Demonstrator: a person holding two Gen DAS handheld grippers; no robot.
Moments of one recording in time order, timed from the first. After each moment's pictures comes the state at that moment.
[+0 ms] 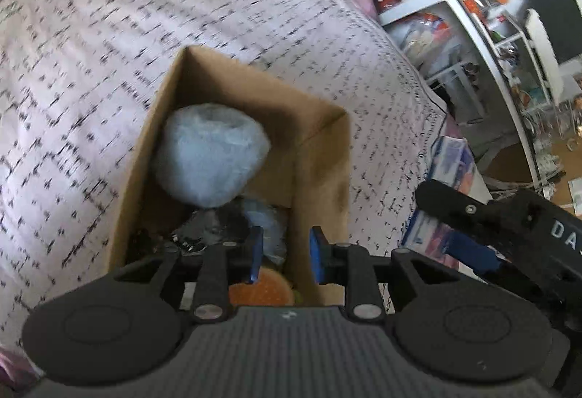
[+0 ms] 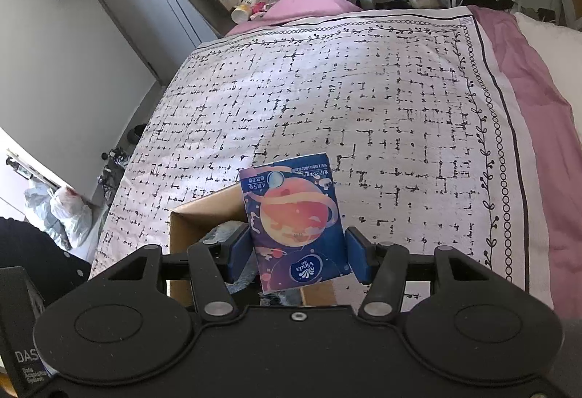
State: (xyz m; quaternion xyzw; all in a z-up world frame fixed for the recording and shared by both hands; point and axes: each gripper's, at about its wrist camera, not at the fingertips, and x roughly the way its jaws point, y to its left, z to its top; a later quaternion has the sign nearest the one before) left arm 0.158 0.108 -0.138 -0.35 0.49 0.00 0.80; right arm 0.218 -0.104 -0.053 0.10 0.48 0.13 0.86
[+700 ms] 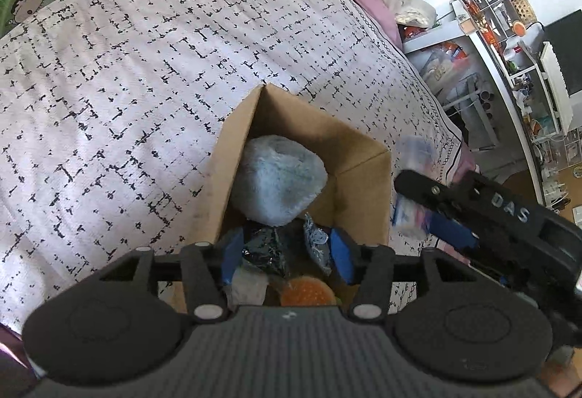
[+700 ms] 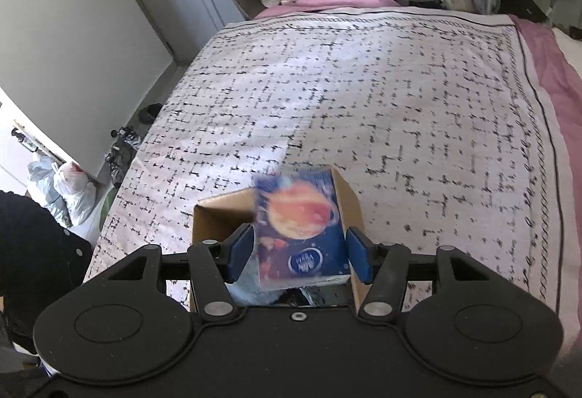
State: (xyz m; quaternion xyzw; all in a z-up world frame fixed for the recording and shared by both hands) left arm 0.131 0.157 -0.121 -0.36 0.48 0.04 0.80; right arm 0.234 -0.052 -0.069 0.06 0.48 0.16 0.86
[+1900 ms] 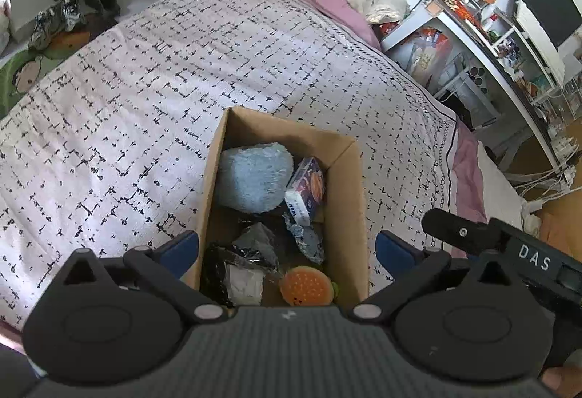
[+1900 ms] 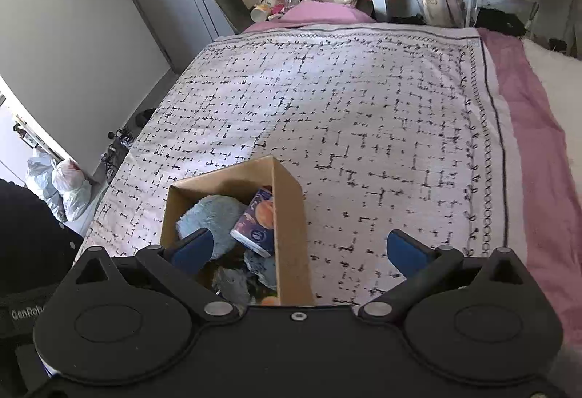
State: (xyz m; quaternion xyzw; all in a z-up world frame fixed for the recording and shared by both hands) left arm 0.114 0.113 -0.075 -0.26 0.46 0.04 0.85; right arm 0.192 -0.129 -0.044 0.05 0.46 0.16 0.87
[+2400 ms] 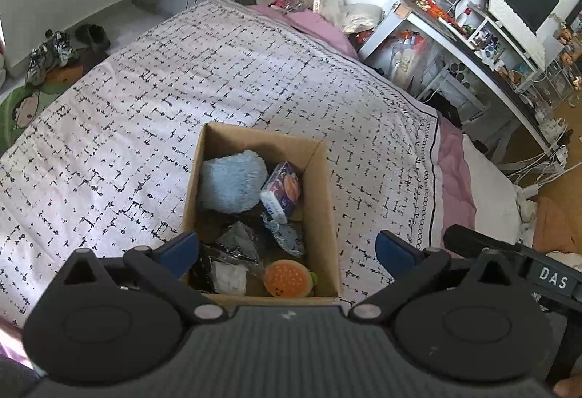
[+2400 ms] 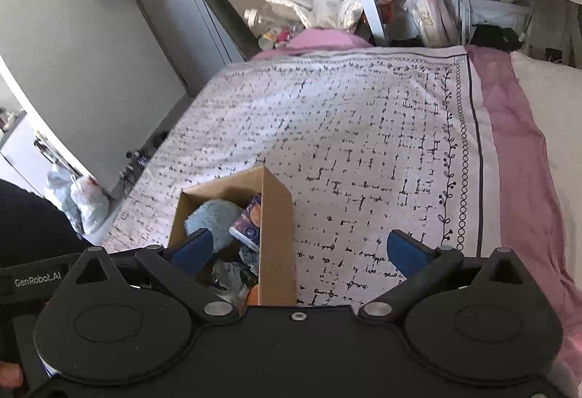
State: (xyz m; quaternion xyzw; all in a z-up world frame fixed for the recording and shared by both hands) left arm 0.089 0.078 -0.042 -0.21 0.43 0.03 0.88; right arm 0.157 -0.187 -0.023 0.08 0.42 0.19 0.89
